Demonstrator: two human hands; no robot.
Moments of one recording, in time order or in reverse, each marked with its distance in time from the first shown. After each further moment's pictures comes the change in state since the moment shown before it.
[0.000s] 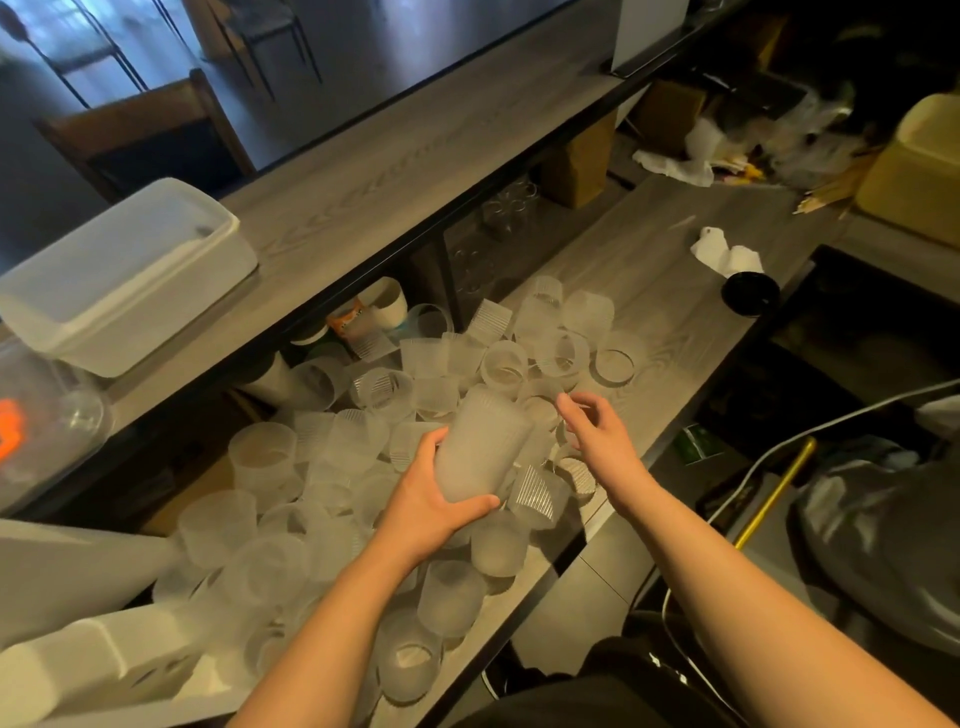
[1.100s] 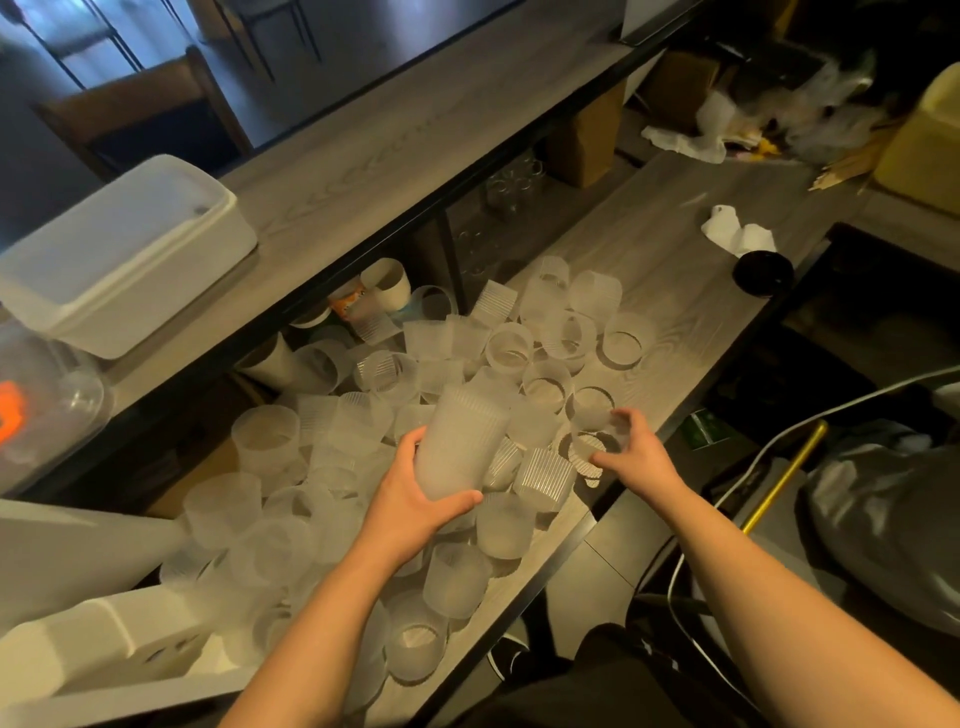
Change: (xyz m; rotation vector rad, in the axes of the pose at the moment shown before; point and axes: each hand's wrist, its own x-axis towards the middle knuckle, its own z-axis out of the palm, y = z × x) left_hand -0.014 -0.025 -0.009 -0.013 0.043 -0.069; right_hand 0.031 0.090 -0.041 -0.378 -0.006 0.022
